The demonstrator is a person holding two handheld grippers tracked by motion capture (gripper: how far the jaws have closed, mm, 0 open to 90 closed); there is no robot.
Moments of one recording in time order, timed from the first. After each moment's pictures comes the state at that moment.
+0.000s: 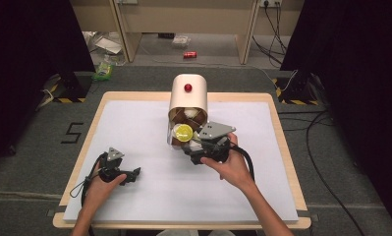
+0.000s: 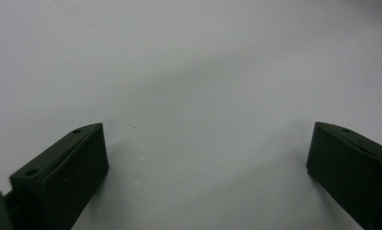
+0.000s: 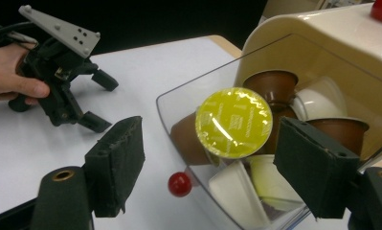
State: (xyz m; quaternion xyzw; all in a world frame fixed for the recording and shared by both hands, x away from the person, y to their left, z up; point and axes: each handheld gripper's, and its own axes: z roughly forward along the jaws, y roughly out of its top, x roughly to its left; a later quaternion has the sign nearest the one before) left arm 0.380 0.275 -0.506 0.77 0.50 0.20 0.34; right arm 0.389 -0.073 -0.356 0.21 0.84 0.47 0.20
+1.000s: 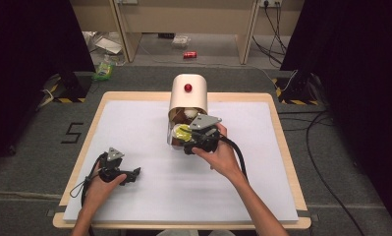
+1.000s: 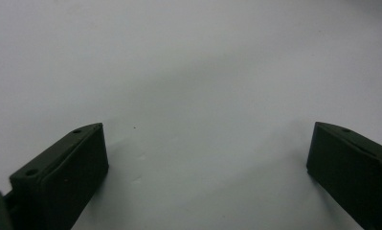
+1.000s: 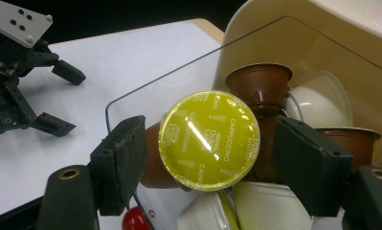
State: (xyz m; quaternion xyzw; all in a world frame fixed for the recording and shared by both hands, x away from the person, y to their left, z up) left arm 0.380 0.275 -0.506 0.77 0.50 0.20 0.34; right arm 0.421 -0.049 -0.370 0.23 0.85 0.43 0.21
